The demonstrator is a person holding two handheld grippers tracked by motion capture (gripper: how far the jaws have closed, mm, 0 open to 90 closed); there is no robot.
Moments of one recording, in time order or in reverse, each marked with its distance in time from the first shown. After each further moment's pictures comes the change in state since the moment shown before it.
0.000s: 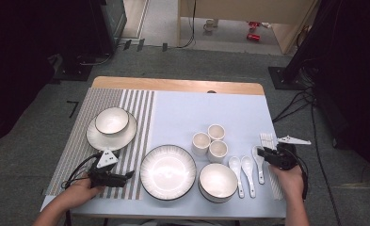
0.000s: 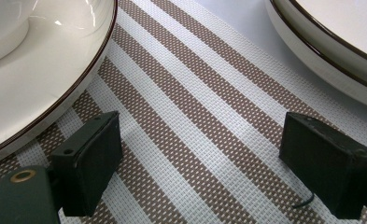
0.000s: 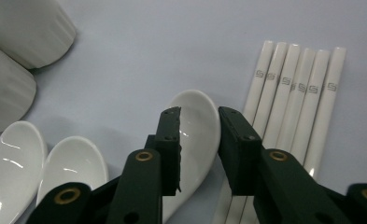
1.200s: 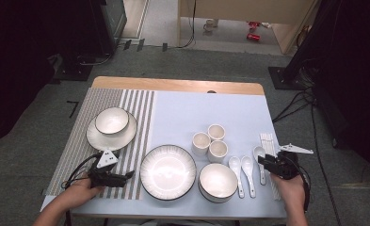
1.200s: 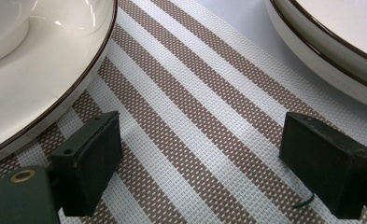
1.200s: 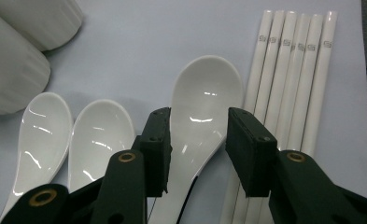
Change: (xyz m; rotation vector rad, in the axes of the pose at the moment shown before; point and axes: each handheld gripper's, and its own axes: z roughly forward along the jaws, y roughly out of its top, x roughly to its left) left arm 0.000 0.000 0.000 0.001 0.001 0.001; right arm 0.019 -0.018 -0.019 0.017 -0.058 0.049
